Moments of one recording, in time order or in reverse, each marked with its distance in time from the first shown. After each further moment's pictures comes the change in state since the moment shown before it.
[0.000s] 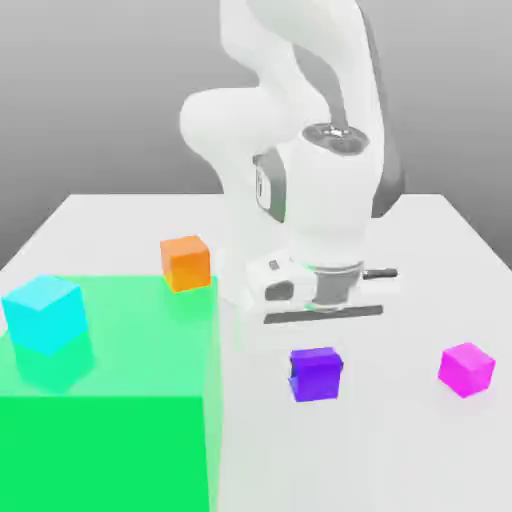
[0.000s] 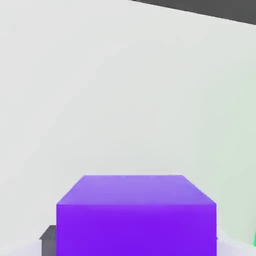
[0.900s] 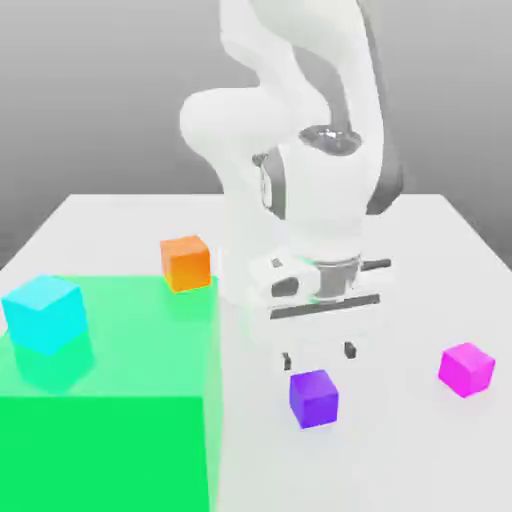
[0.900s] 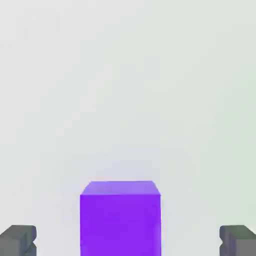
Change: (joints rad) arm 0.010 0.105 0.072 -0.201 0.151 0.243 -0.212
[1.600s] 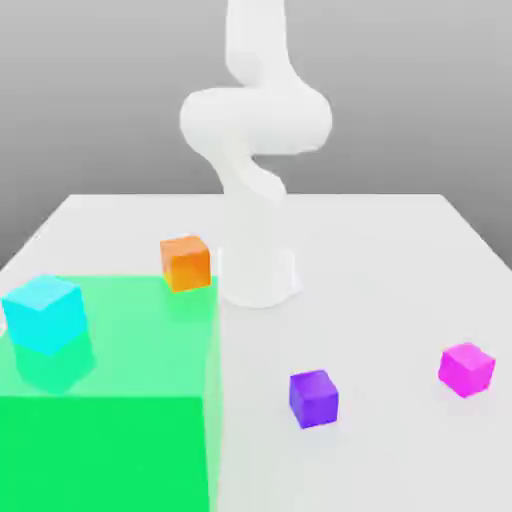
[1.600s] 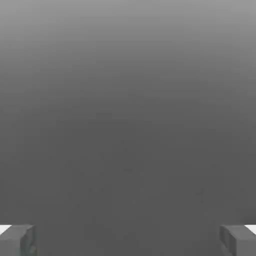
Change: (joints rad) arm -0.126 -0.788 -0.079 0.520 0.030 -0.589 0.033
